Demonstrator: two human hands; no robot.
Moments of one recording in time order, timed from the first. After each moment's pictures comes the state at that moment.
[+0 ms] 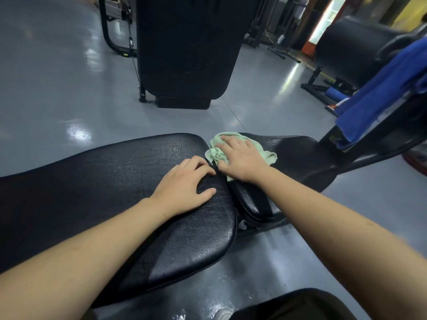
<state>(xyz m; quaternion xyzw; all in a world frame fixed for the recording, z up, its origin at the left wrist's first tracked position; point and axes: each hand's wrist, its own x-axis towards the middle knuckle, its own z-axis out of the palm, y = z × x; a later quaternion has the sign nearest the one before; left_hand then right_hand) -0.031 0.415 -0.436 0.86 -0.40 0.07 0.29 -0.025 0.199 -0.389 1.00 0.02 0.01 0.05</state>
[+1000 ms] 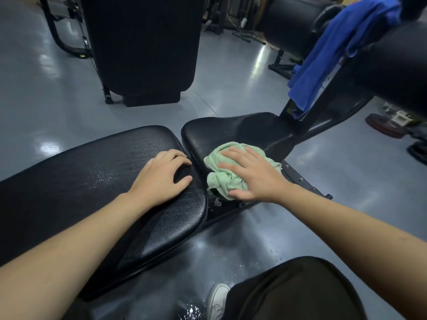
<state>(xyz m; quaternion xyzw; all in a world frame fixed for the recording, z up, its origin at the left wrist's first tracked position) -0.052 0.404 -0.428 0.86 -0.43 0.06 0.27 -0.171 0.131 -0.397 0.98 0.17 0.10 0.06</state>
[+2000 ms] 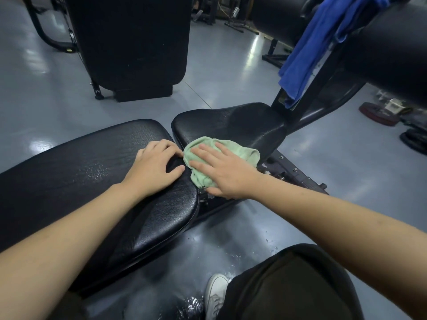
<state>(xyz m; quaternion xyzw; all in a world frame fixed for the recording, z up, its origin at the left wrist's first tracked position) -0.048 0.396 -0.425 0.86 -0.42 0.03 0.28 -0.157 0.172 -0.408 0.96 0.21 0.07 0.16</state>
